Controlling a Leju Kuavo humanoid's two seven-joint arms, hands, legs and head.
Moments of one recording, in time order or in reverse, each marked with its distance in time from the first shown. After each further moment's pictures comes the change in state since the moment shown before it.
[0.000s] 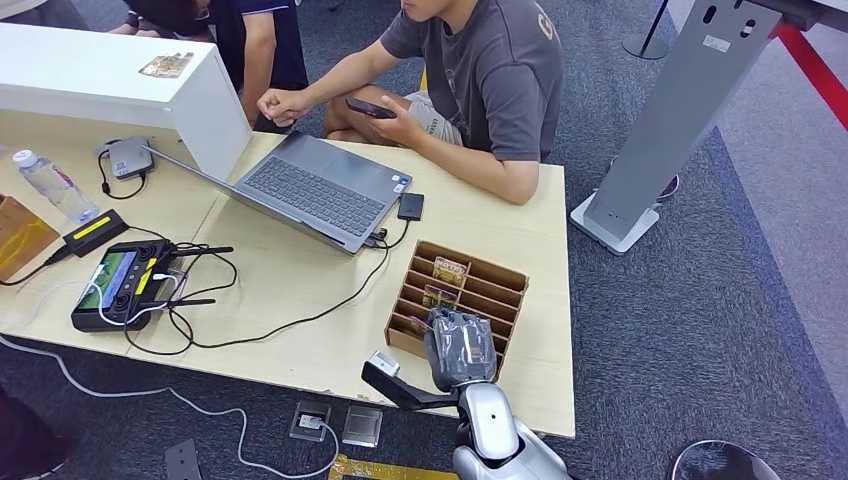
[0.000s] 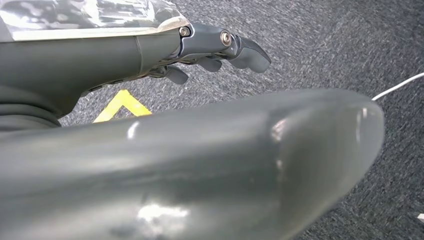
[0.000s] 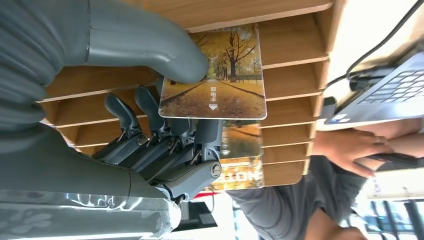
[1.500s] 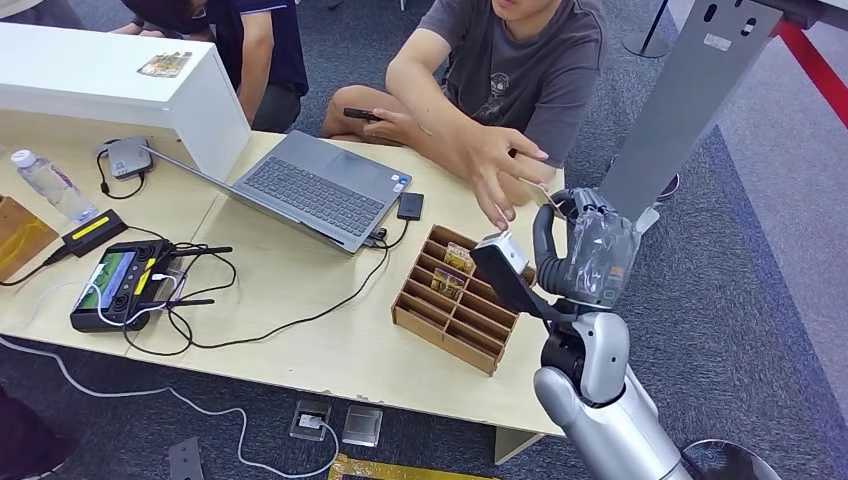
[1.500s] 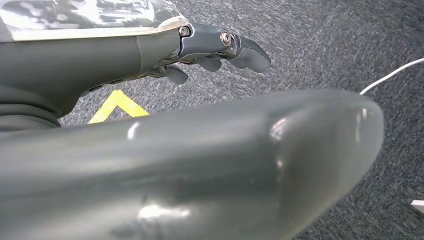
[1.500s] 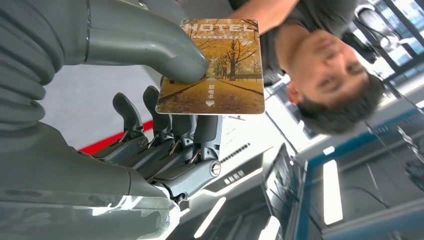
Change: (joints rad) left arm 0.000 0.000 -0.021 0.000 -0.037 -0.017 -0.013; right arm -0.079 -0.189 -0.277 -0.532 -0.006 -0.127 0.021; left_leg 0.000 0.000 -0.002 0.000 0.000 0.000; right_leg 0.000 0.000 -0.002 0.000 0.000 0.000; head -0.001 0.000
